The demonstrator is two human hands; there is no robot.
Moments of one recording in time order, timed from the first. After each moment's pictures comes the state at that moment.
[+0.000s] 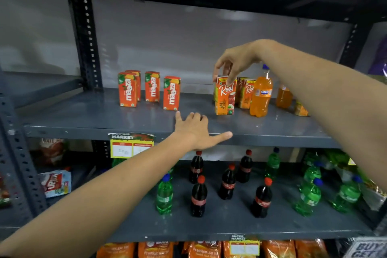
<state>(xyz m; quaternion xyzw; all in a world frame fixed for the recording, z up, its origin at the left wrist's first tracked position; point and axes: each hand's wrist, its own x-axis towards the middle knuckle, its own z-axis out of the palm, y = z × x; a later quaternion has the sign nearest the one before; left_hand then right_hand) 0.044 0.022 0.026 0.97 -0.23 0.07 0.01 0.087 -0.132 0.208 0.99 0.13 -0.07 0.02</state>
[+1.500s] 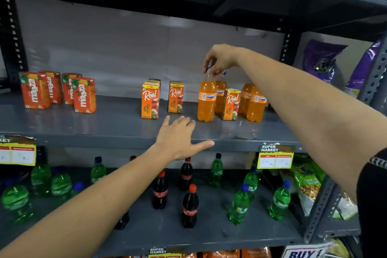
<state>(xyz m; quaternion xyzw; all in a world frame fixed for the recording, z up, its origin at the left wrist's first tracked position) 0.013 -0.183 0.011 0.94 -0.29 0.19 0.04 0.057 -0.348 0.213 0.99 0.11 0.12 -0.03</state>
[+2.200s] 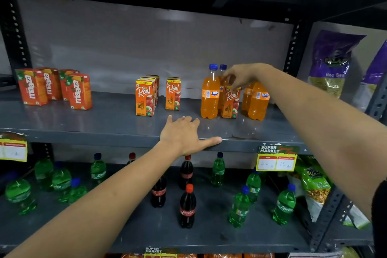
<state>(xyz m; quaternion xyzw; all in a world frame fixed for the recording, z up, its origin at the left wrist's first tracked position) 0.019 -0.220 0.014 0.95 -0.25 0.16 0.03 0.083 -0.432 0.170 1.00 0.06 0.03 0.02</state>
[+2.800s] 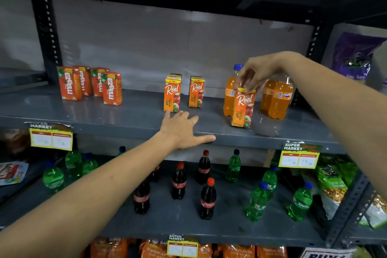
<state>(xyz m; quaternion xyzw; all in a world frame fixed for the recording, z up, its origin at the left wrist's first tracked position) 0.022 -0.140 0.014 0.96 -0.23 0.15 0.01 0.029 -0.378 0.199 0.99 0.10 -0.08 -0.08</state>
